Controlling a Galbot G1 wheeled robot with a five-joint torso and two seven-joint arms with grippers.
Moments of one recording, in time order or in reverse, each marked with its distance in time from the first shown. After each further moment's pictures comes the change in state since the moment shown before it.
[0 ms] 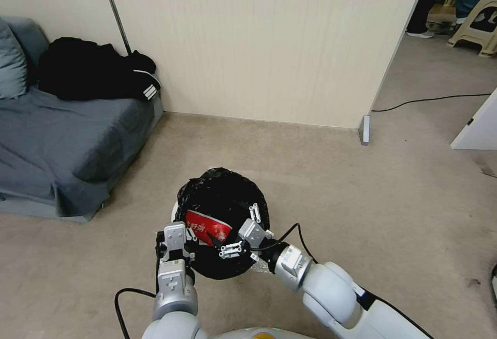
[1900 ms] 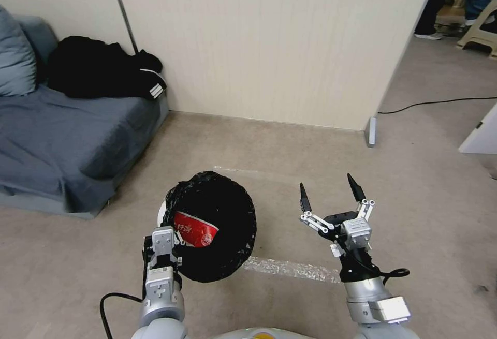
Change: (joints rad) left arm 0.044 0.050 -0.026 -0.038 0.009 -0.053 -0.005; right arm -0.559 0.470 0.543 0.169 -0.218 0.405 0.142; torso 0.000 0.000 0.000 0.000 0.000
